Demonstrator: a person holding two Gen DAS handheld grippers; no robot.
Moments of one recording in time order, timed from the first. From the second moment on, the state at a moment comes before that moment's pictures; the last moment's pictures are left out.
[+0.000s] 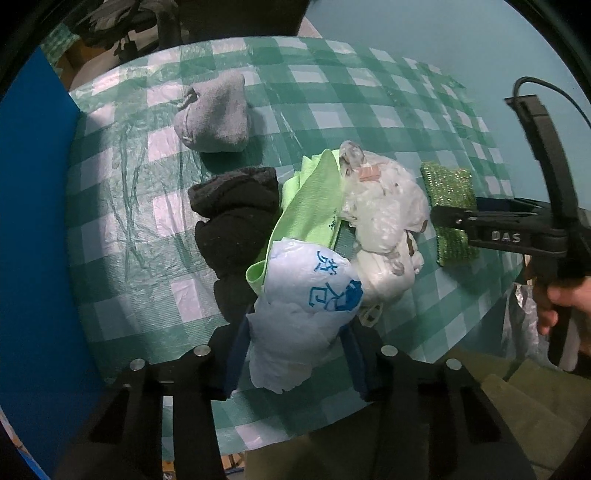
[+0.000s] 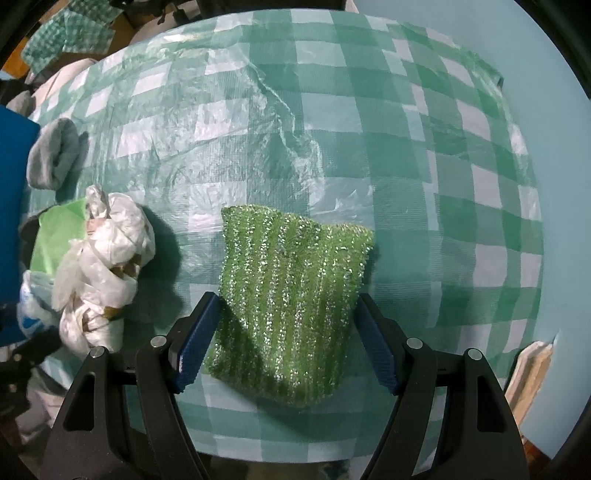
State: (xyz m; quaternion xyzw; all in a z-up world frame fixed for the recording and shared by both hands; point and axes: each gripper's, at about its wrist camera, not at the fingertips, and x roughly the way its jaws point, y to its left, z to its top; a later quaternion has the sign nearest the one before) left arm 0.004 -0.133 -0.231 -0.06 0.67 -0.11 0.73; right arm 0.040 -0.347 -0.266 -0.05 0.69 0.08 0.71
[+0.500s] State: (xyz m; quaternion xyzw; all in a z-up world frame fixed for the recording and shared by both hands) left arm -0.003 -0.104 -0.192 -0.08 0.64 -0.12 0.76; right arm 0.022 -0.316 -0.261 -0.07 0.68 0.11 0.72
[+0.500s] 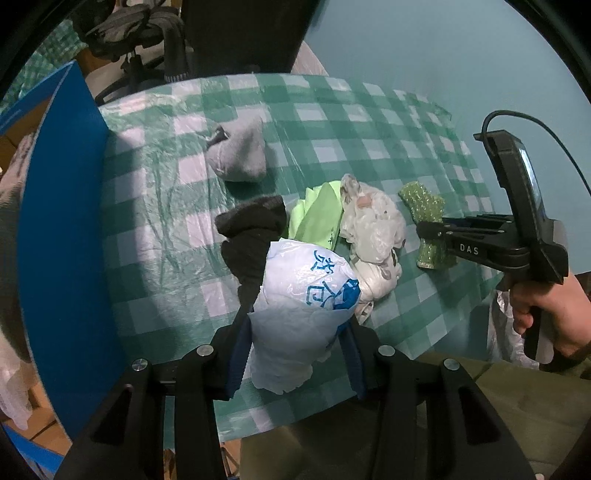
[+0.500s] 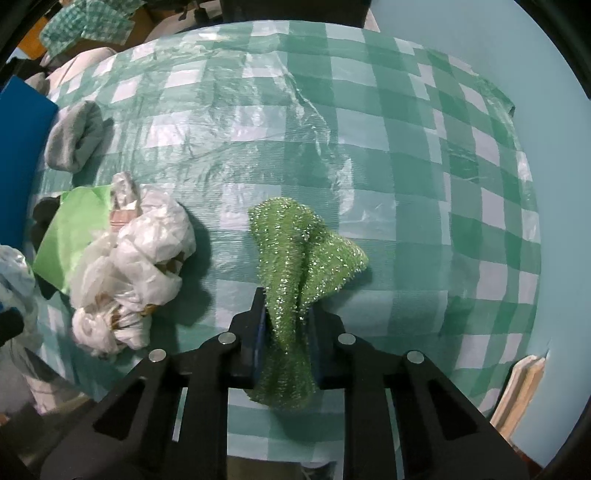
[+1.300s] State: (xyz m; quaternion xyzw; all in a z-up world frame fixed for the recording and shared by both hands) left arm -0.001 -0.080 -0.141 -0.10 0.60 -0.09 0.79; right arm 0.048 -0.314 -0.156 -0.01 0.64 0.21 0.74
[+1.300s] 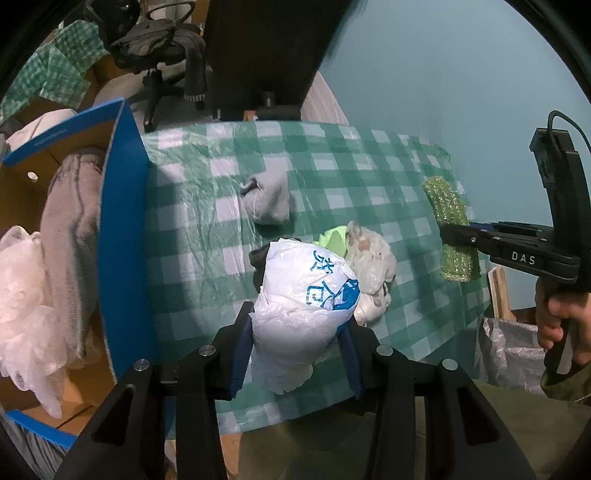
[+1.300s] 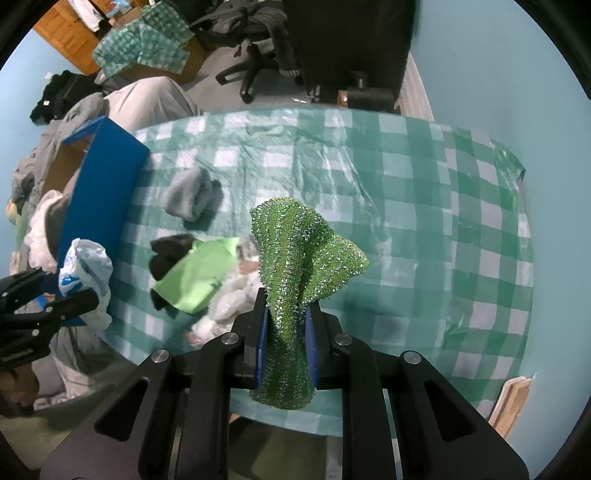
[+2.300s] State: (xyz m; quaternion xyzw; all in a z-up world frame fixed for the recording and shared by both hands) left arm 0.000 -0.021 -0.082 -0.13 0.56 -0.03 0.82; right arm 0.061 -0.224 -0.079 -0.03 0.59 0.31 0.74
